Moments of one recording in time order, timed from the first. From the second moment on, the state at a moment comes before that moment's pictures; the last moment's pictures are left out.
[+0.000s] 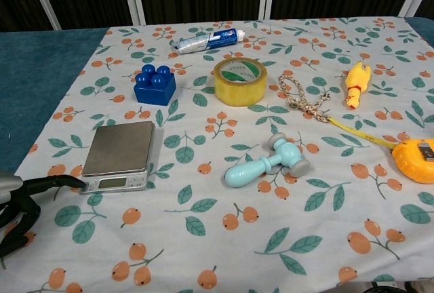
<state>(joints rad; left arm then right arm) -0.40 -1.29 0.19 -1.66 1.52 0.93 0.15 0.01 -1.11 0.07 -1.72 -1.43 1.50 -0.16</state>
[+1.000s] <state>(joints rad) -0.57 -1.22 -0.11 -1.58 1.42 0.91 -0.23 0.02 -1.10 0.07 -1.73 -1.42 1.50 -0.18</state>
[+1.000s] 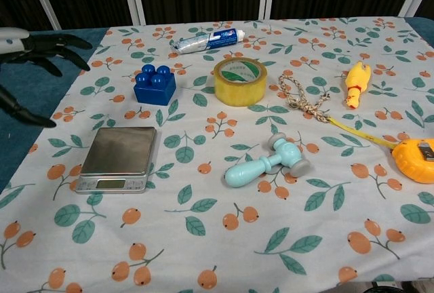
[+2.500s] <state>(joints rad) -0.97 -1.75 -0.15 -0.73 1.44 0.66 -0.51 0.02 -1.09 0.07 -1.73 -1.40 1.48 -0.16</state>
